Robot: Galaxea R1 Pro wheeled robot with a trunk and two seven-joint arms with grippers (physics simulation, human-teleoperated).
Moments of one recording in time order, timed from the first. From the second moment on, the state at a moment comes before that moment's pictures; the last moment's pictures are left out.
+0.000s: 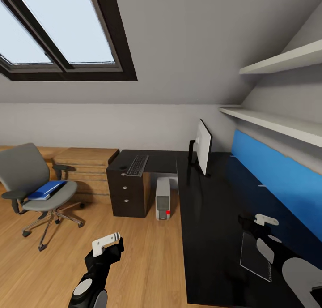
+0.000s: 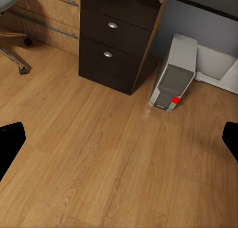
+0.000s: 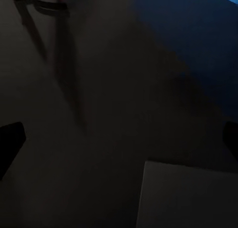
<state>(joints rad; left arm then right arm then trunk) 0.00 -0.14 -0.13 -1.62 0.21 0.39 0.43 -0.77 -0.29 0.21 -0.22 -0.57 -0.17 0.00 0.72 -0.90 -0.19</state>
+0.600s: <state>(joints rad) 0.00 -0.14 -0.14 -1.62 0.21 0.39 0.43 -0.77 -0.29 0.21 -0.22 -0.57 -0.17 0.00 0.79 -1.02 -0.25</state>
